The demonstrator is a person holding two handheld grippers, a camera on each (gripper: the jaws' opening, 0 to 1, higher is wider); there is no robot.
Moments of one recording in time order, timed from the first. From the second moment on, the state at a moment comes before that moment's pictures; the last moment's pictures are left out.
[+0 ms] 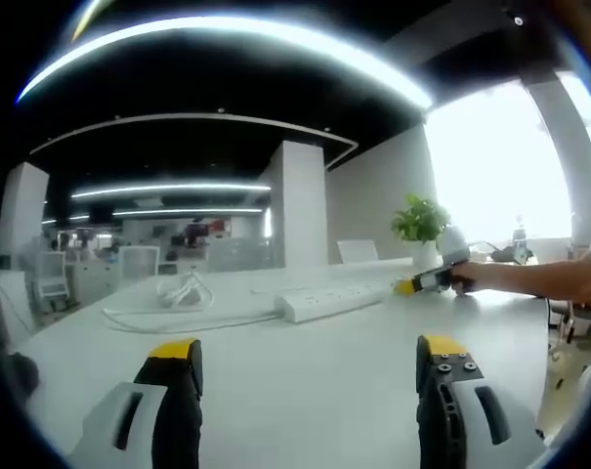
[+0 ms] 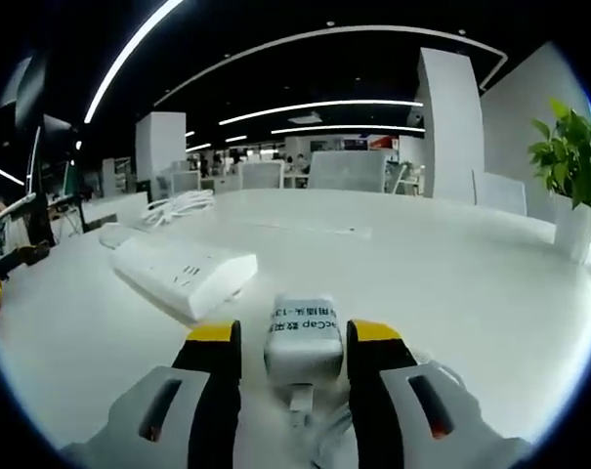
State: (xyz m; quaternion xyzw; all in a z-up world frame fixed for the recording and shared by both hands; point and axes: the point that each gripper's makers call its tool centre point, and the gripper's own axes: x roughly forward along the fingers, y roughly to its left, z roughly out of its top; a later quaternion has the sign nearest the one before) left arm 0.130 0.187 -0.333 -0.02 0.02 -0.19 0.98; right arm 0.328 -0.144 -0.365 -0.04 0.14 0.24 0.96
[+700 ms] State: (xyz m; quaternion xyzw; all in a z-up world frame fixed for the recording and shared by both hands) left arm 0.130 0.188 -0.333 -0.02 0.02 -0.18 0.98; right arm 0.332 -0.147 -0.367 -0.06 0.14 0.23 0.96
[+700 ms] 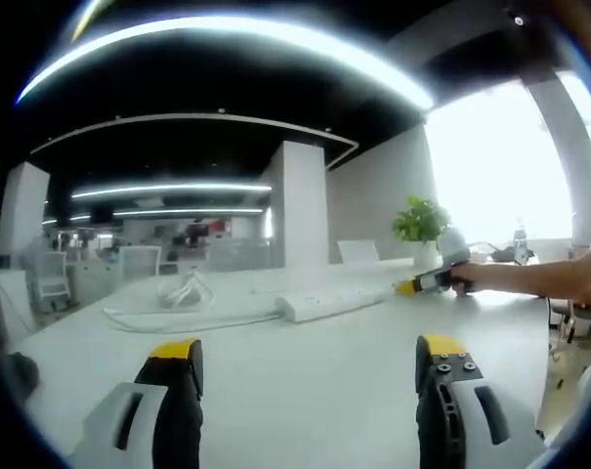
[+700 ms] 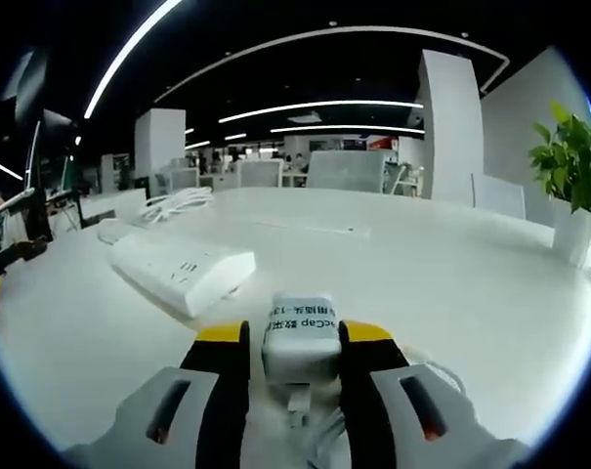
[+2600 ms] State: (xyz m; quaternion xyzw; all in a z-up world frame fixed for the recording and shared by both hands) left arm 0.129 0.186 -0.331 -0.03 0.01 -0.19 0.98; right arm 0.324 -0.137 -0.352 -0.08 0.26 0.27 0.92
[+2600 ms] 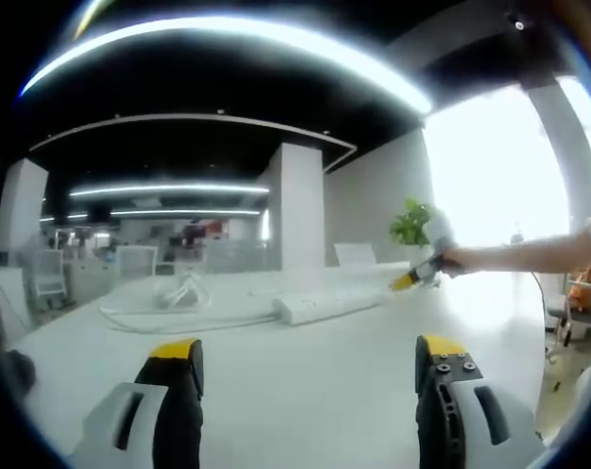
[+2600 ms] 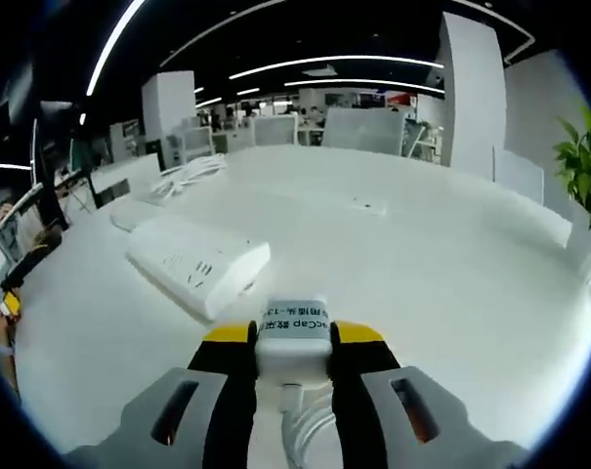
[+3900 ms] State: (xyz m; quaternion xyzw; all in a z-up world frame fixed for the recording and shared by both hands) left arm 0.129 0.186 -0.332 -0.03 0.01 -0.20 0.98; right arm 0.338 -0.066 -0.333 -0.11 0.47 0.29 0.82
